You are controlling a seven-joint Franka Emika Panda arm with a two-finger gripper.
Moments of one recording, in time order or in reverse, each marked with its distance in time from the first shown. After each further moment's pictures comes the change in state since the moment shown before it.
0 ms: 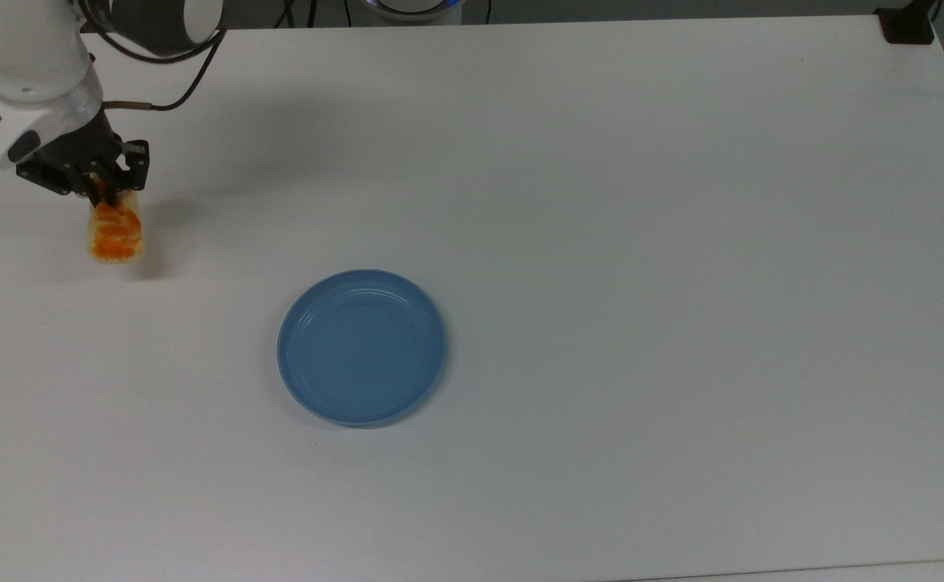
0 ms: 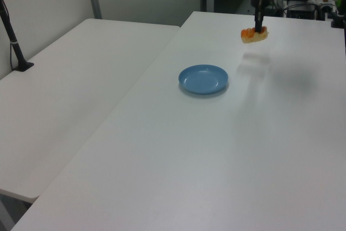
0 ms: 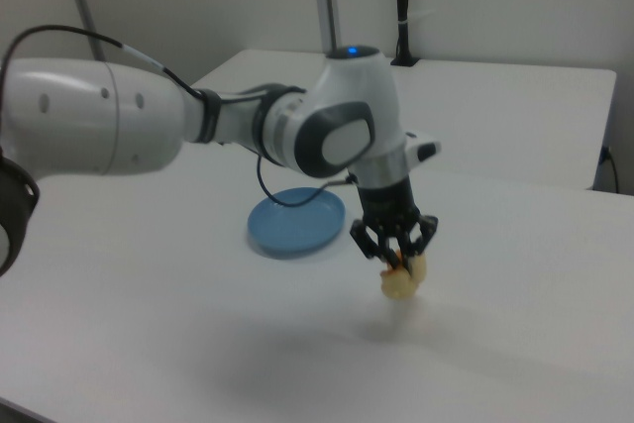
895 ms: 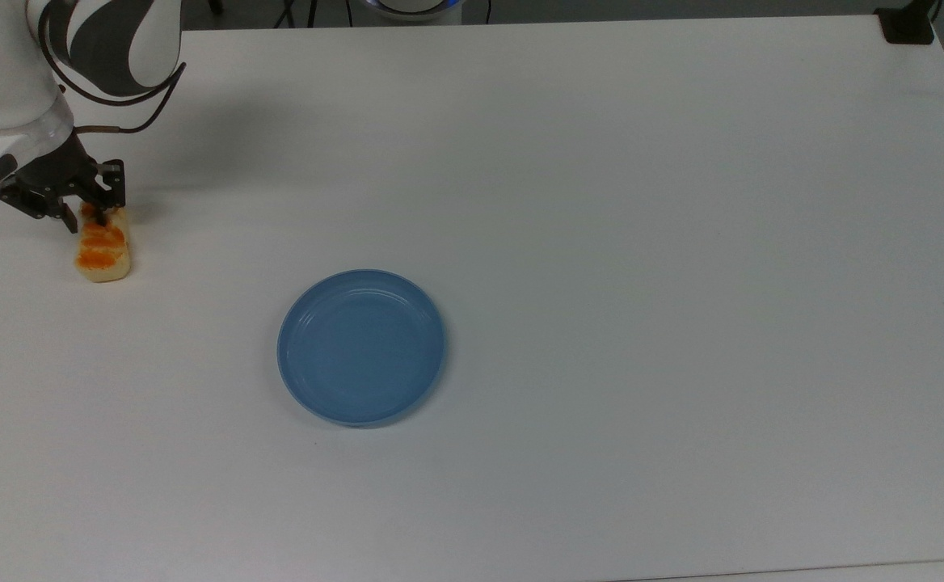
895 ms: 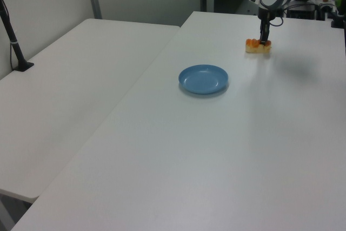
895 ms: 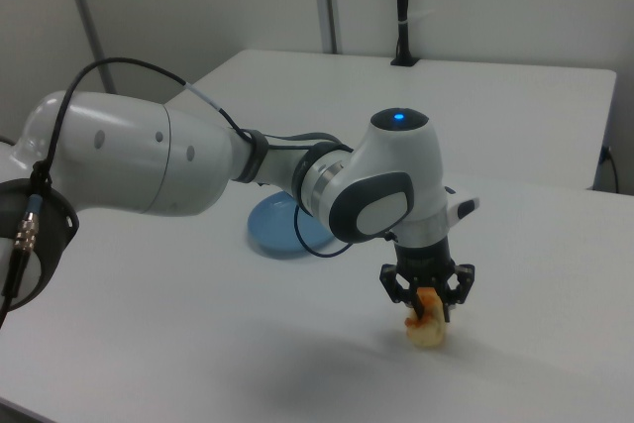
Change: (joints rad) arm -0.106 0.099 0.001 -0.032 0.105 0.160 -0.184
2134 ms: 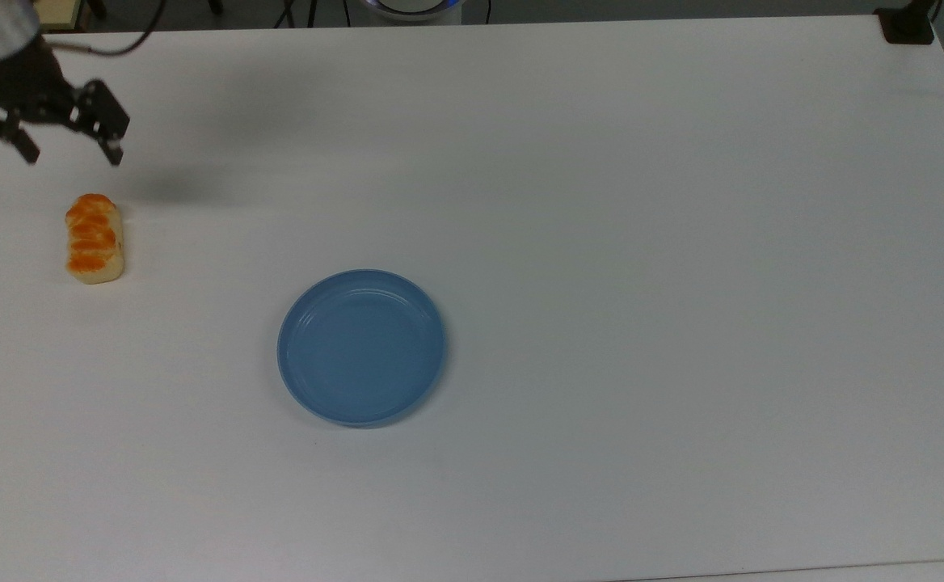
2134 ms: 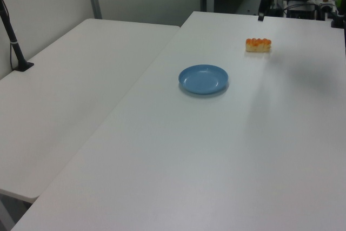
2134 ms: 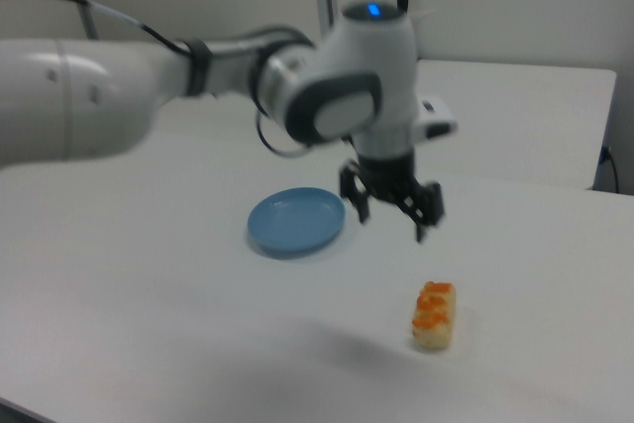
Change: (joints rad) arm 0.023 -0.201 0.009 0.074 0.121 -0.288 0.318
